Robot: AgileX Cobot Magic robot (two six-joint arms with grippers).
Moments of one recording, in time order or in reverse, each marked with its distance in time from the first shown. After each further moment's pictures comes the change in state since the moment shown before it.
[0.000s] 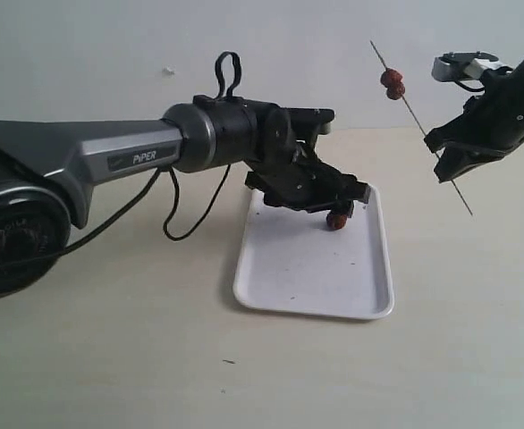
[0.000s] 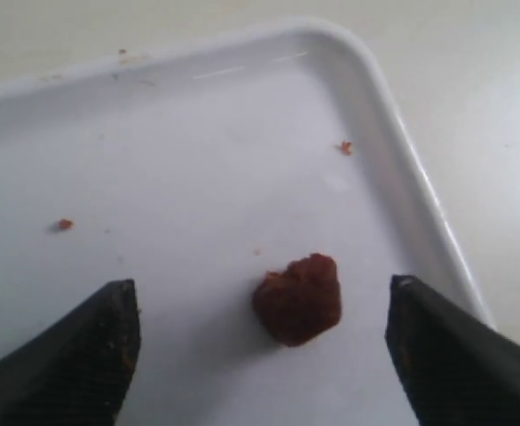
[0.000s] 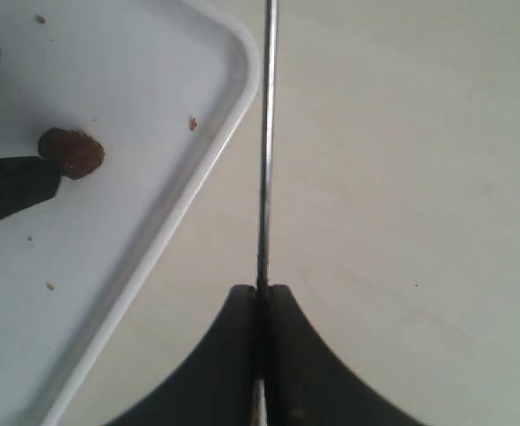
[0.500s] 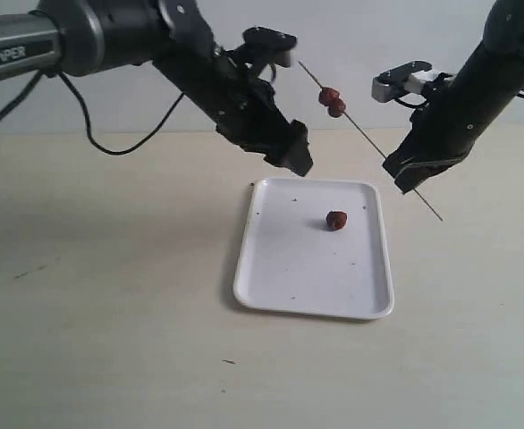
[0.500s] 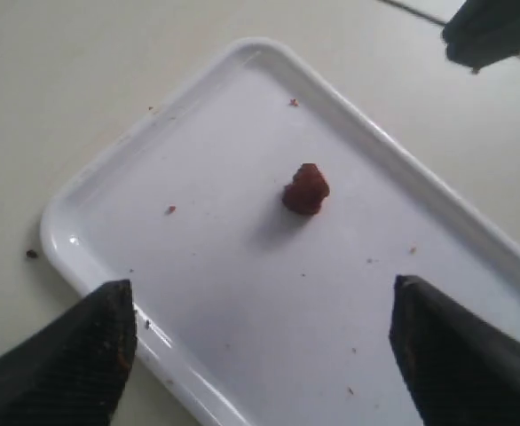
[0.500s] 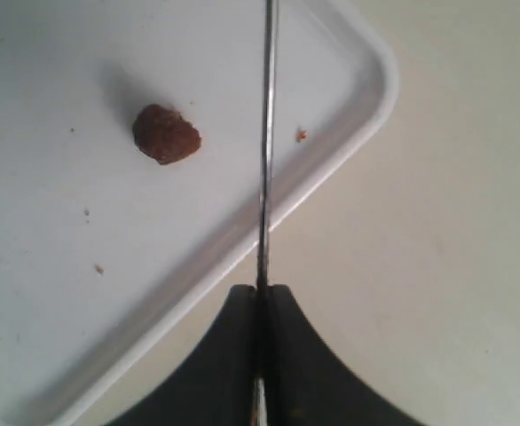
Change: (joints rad) left arm 0.145 -0.246 0.071 -0.202 0.282 0.676; right arm 0.155 0.000 0.000 -0.121 -0.014 -0.031
